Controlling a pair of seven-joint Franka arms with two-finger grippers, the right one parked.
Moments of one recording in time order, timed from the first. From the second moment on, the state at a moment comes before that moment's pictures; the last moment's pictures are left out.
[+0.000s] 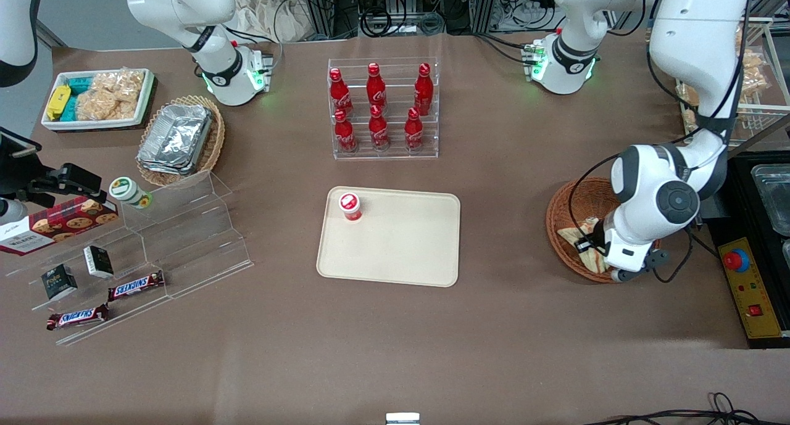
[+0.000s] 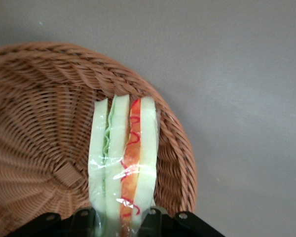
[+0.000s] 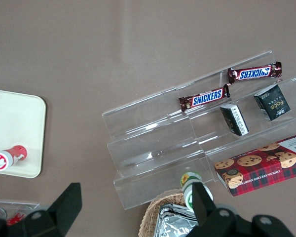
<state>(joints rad) -0.08 0.37 -0.01 -1.97 0.00 2.31 -0.52</state>
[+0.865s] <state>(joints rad) -0.09 0.13 -0.19 -1.50 0.00 1.65 -0.46</state>
